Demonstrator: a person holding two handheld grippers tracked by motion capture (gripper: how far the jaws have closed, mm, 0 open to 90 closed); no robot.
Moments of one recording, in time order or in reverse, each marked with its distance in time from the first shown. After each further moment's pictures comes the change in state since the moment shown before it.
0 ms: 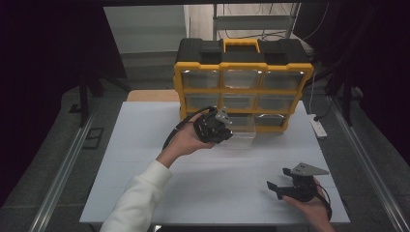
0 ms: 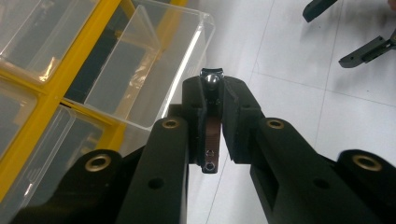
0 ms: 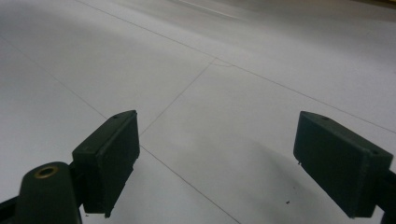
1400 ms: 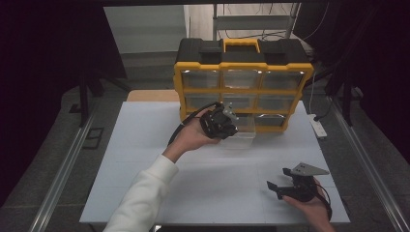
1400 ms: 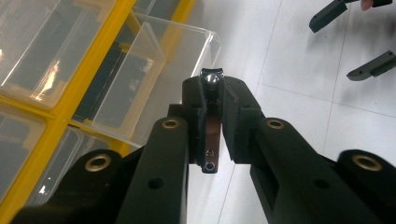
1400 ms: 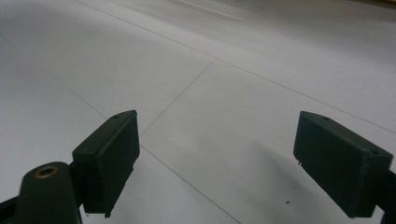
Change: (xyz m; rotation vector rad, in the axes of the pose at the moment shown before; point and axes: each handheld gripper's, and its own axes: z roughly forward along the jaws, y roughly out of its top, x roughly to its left) left arm 0.005 0.018 0.006 0.014 0.008 0.005; right arm 0.000 0.000 0.000 -0.003 0.002 -0.001
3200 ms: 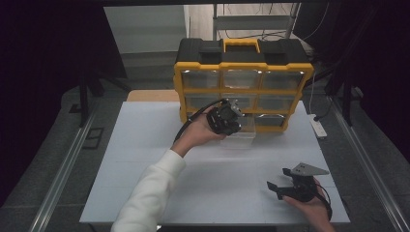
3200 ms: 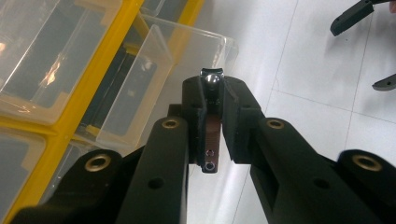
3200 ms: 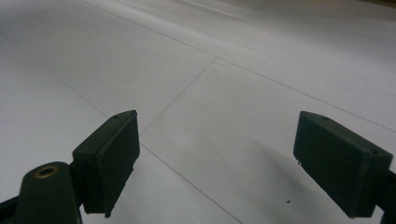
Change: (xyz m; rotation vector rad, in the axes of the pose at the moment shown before) left arm 0.009 0.014 0.018 0.037 0.008 -0.009; right arm 0.000 0.000 0.000 0.006 0.003 0.000
